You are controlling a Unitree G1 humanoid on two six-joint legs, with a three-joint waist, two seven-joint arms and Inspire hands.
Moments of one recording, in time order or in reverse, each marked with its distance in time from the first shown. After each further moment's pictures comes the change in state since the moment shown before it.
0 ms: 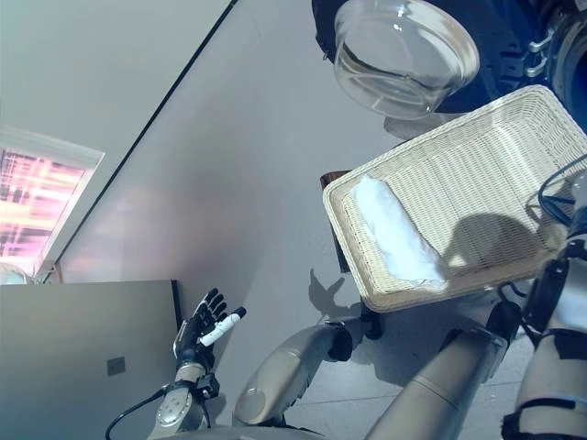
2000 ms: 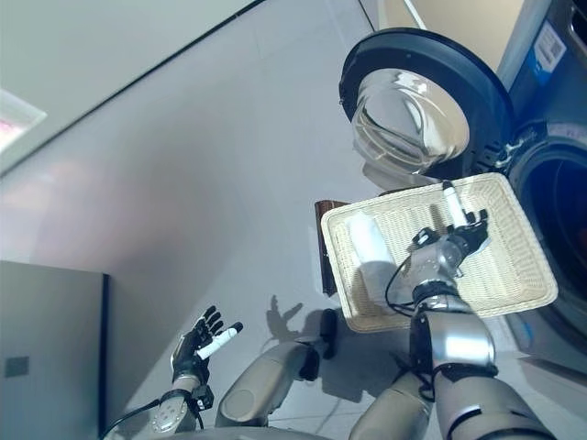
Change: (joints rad) left arm -0.048 0.019 0.025 0.218 -0.026 0.008 -0.031; right arm 0.393 0.568 0.045 0.092 0.001 0.141 0.232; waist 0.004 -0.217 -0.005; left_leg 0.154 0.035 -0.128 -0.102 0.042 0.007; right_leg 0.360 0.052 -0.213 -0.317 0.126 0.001
